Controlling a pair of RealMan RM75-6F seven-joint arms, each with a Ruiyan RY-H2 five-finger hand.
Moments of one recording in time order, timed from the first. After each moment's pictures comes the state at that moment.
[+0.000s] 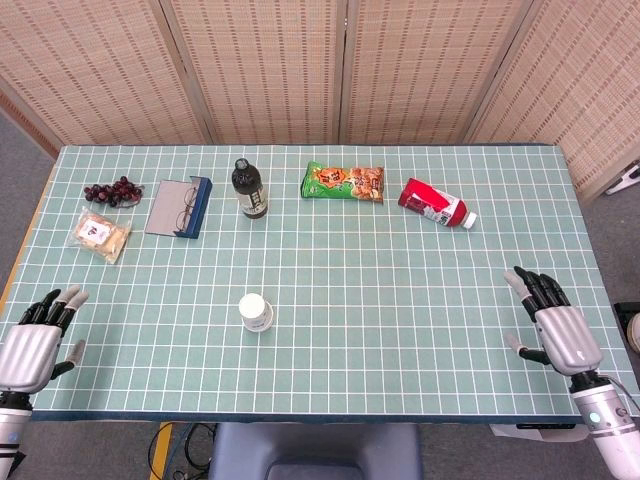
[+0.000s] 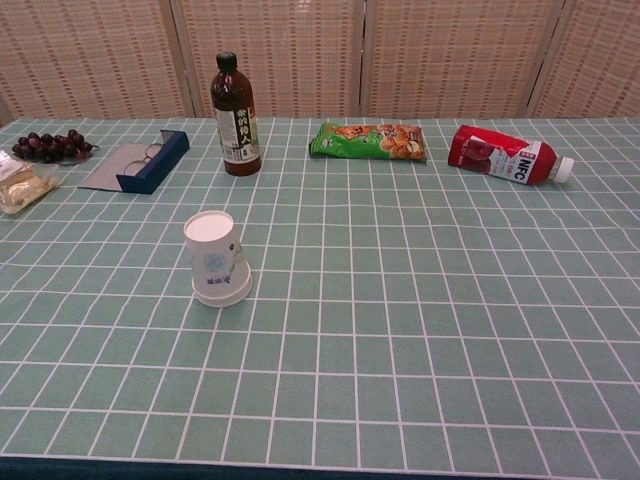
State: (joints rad) left arm -0.20 -1.15 0.00 -1.50 1.46 1.43 0.13; right arm 0.21 -1.13 0.01 -1.51 -1.56 1.34 0.16
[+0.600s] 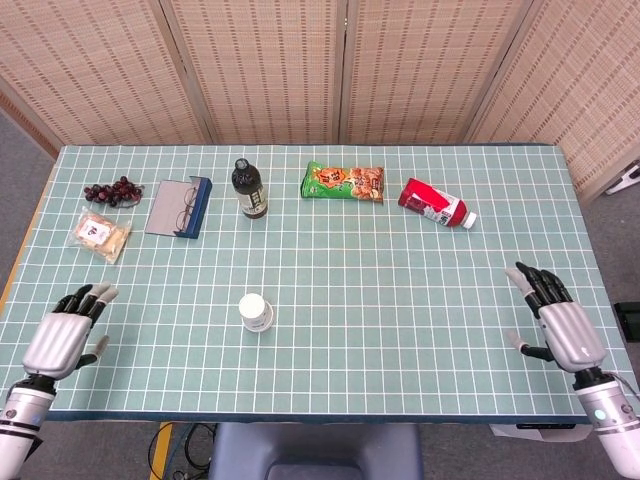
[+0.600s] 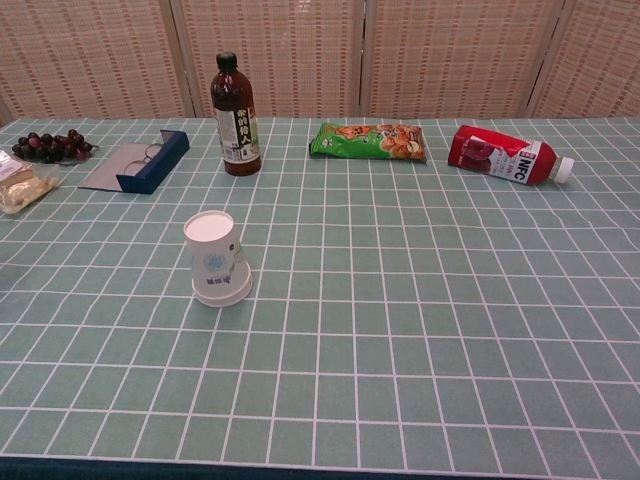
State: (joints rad) left arm -0.29 -1.12 -0.02 -1.59 1.43 1.23 0.20; right arm 0.22 -1.11 0.02 -1.50 -1.57 1.35 0.24
